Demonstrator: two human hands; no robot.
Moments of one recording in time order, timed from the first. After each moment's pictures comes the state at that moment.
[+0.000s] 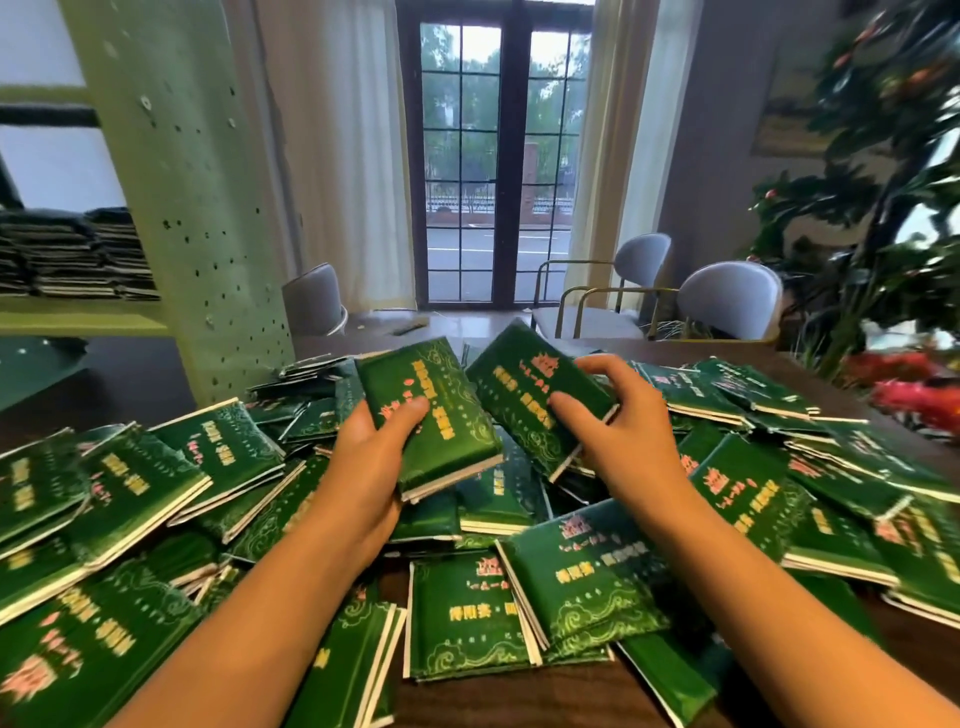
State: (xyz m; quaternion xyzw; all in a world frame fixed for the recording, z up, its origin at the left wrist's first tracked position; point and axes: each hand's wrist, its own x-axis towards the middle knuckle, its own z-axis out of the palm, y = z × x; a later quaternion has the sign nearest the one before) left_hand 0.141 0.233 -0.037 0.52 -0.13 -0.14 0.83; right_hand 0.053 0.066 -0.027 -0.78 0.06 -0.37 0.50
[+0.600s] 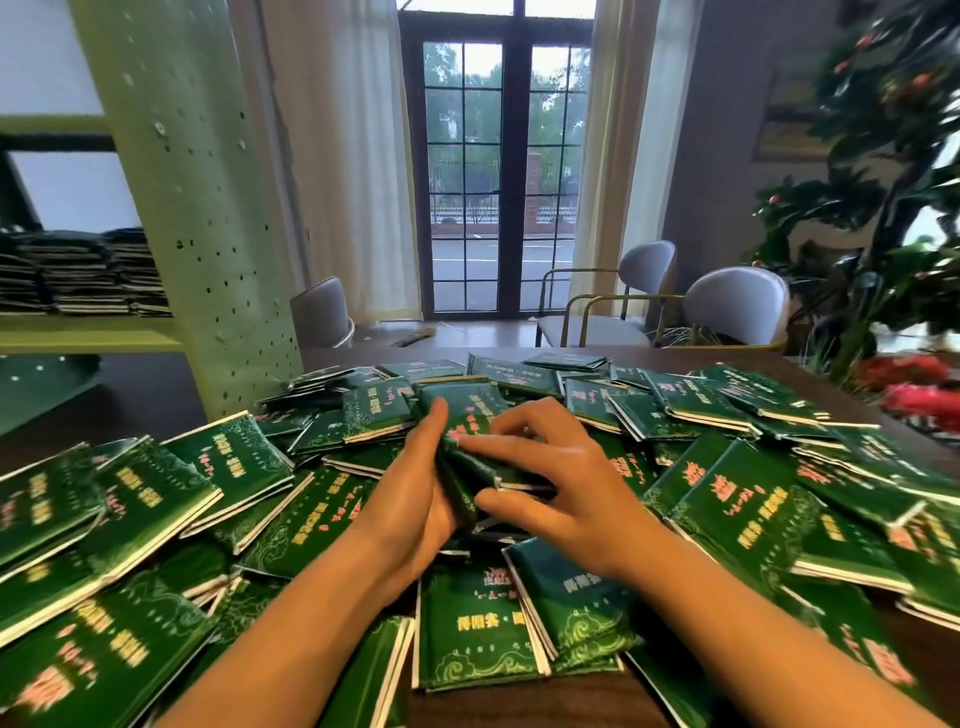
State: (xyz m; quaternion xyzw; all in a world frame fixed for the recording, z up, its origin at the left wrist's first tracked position) left_hand 0.115 0.228 -0.030 0.43 -0.15 -0.35 0.82; right_hand 0.057 0.086 -0.044 -0.88 -0.19 -0.35 0.24
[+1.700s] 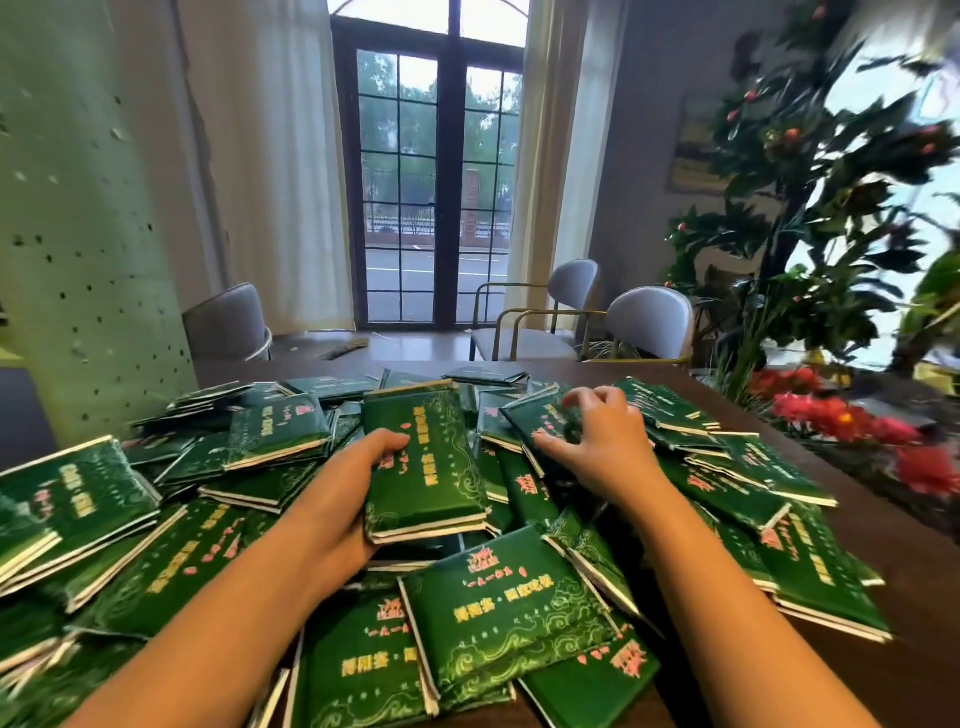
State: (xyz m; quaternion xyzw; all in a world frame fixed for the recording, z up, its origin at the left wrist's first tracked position) left_hand 0.124 0.192 -0.025 0.51 -0.10 -0.37 0.77; right_hand 0.050 -0.022 -0.029 -0.93 0.29 -0.19 0.13
